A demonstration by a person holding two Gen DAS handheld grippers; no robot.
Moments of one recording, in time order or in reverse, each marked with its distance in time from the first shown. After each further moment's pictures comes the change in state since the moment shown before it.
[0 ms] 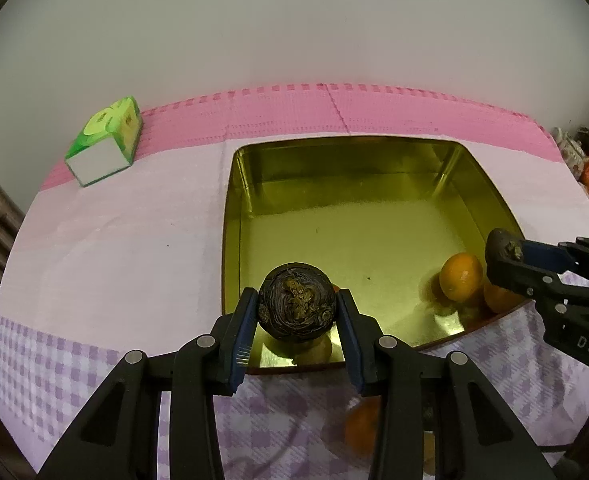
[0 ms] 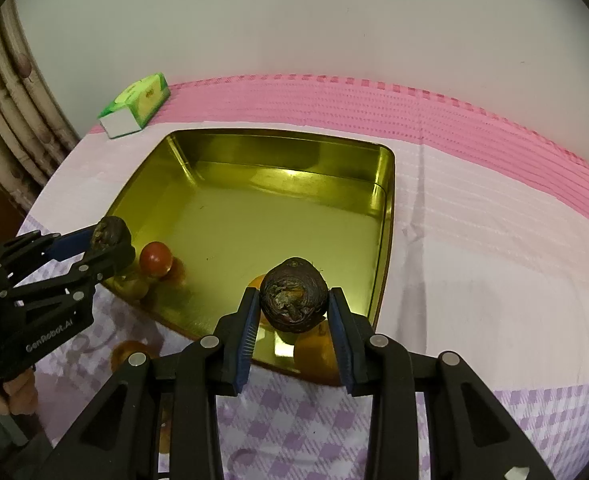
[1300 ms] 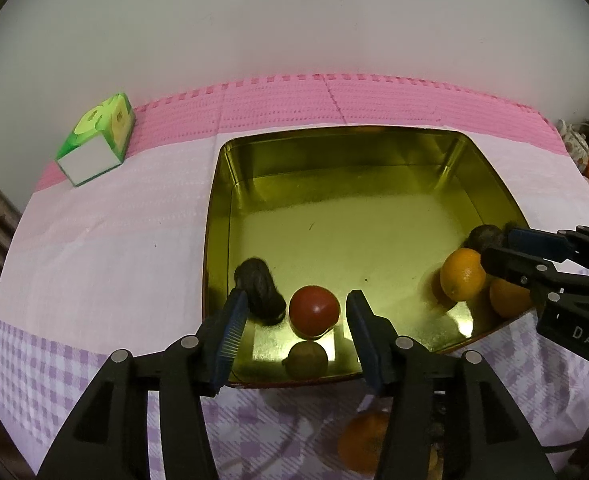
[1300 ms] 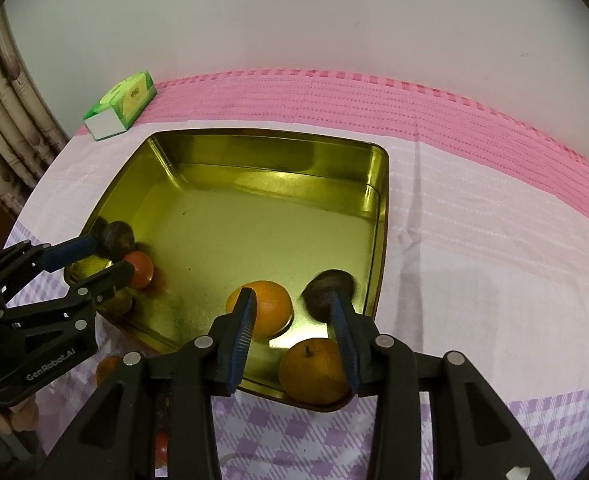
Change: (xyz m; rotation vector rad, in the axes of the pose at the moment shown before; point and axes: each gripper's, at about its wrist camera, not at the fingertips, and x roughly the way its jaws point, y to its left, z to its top) left arm 0.009 -0.006 0.002 0.010 0.024 0.007; right arm 0.016 -0.004 0.012 0.009 0.014 -0.020
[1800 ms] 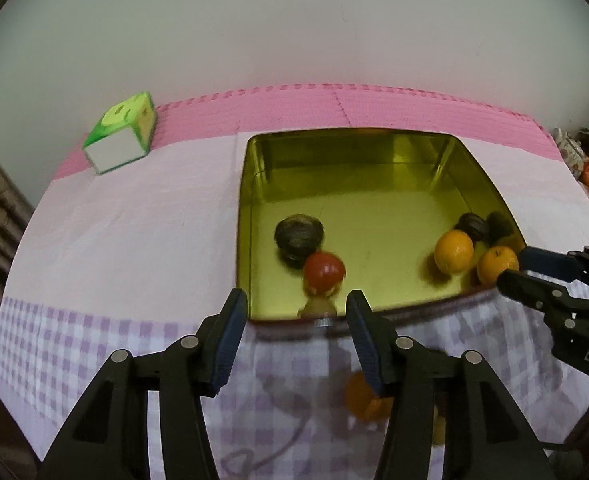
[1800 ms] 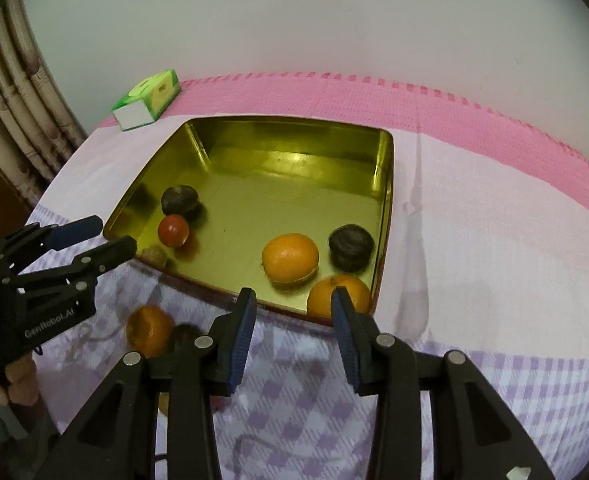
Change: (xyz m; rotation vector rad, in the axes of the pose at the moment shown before) left arm -0.039 0.012 -0.032 -0.035 -0.034 0.008; right arm -0.036 0.017 -0.039 -0.030 -0.040 0.020
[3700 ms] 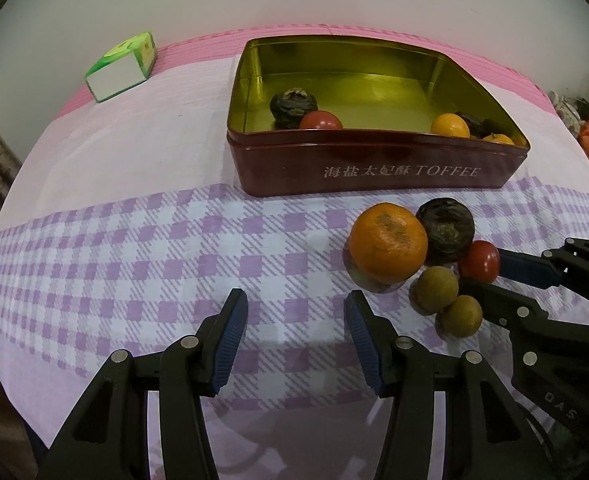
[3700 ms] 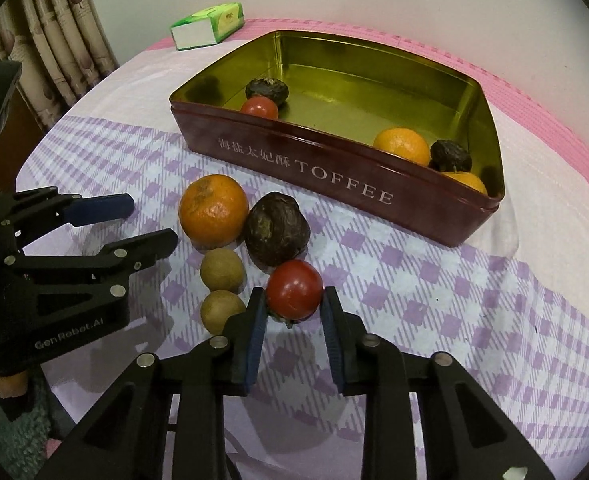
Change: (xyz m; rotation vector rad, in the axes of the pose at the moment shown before) left arm 0.006 -0.004 -0.081 -0.006 0.117 -0.012; right arm 0.021 0.061 -0.068 -0.152 0.101 0.035
